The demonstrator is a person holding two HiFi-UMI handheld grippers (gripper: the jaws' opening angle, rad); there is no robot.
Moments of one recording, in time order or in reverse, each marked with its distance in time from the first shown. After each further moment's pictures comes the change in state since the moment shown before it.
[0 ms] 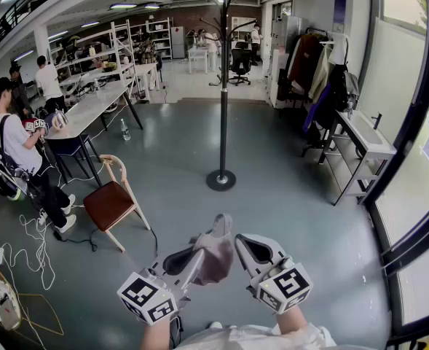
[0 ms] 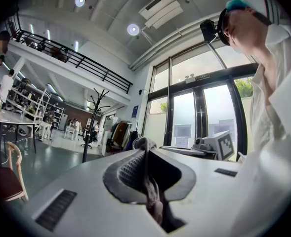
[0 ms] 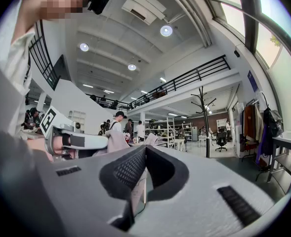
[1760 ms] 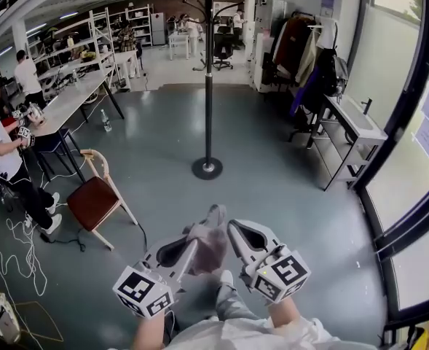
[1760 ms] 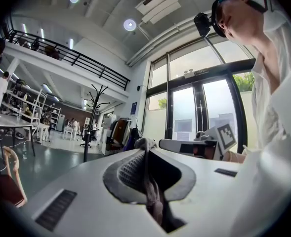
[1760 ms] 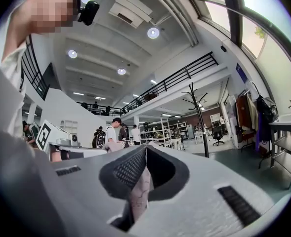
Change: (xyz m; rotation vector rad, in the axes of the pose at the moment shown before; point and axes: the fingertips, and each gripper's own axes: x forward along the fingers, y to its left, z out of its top) left arm 0.027 0.048 -0.016 0.047 0.027 -0.011; right arm 0.042 -0.028 -0.009 0.118 -0.051 -0.051
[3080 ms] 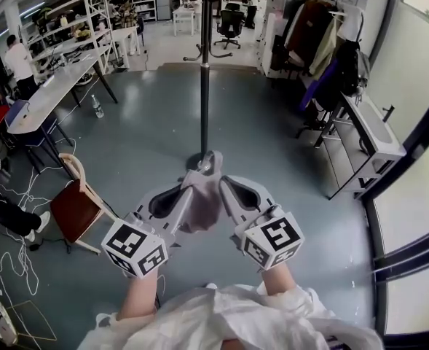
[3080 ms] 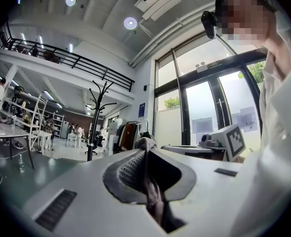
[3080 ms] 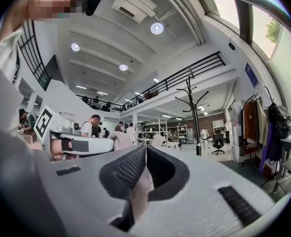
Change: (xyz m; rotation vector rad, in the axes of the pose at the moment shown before) left arm 0.235 0.172 0.059 0.039 -0.029 0.071; right arm 0.188 -0.213 0.032 -0.096 0.010 0.023
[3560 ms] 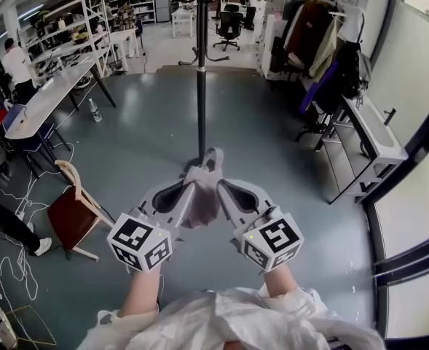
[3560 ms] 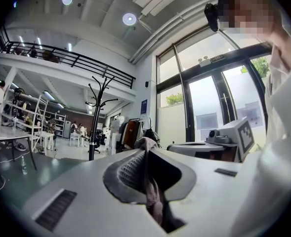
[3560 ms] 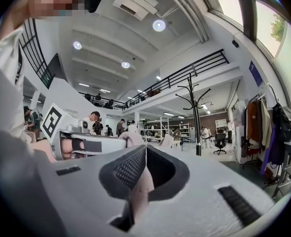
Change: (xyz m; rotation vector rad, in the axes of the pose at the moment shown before) left arm 0.048 0.026 -0.014 0.017 0.024 0.012; right arm 0.019 -0.026 -0.006 -0.023 0.032 0.030
